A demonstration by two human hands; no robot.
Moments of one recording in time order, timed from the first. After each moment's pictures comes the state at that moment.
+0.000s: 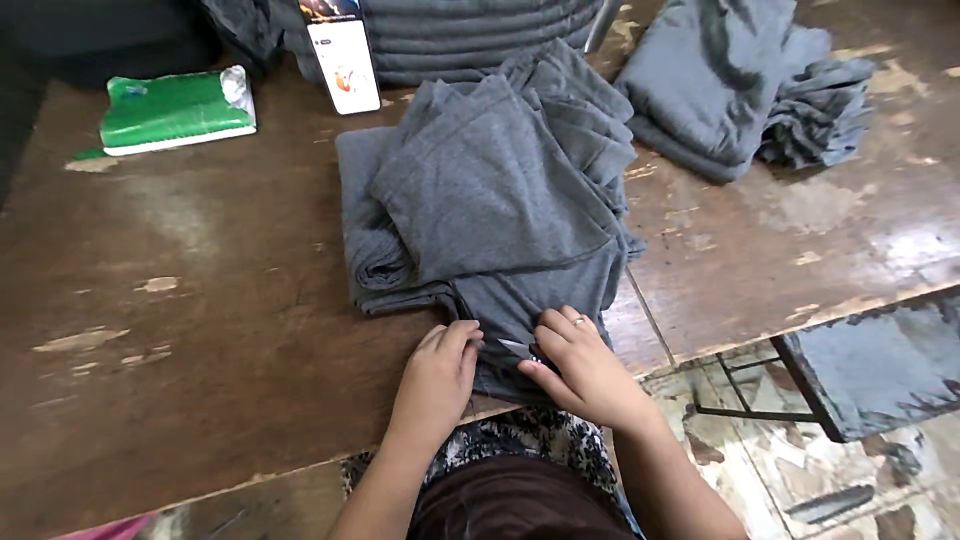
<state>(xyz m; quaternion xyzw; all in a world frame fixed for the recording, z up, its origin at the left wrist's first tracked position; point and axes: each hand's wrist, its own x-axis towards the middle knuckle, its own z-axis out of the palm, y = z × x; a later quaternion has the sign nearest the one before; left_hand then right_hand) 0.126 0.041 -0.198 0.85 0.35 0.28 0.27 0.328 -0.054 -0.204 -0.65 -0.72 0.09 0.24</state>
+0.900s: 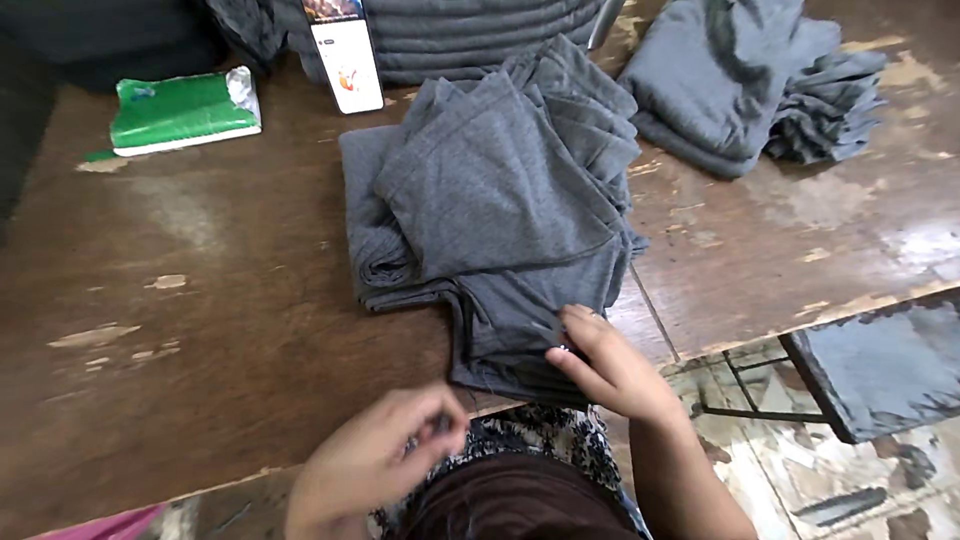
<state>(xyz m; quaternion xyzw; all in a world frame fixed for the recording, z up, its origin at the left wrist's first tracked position) 0.044 0.054 -0.164 0.81 0.11 0.15 0.55 0.347 -0.060 -0.198 -0.62 -0.69 0.17 0.33</state>
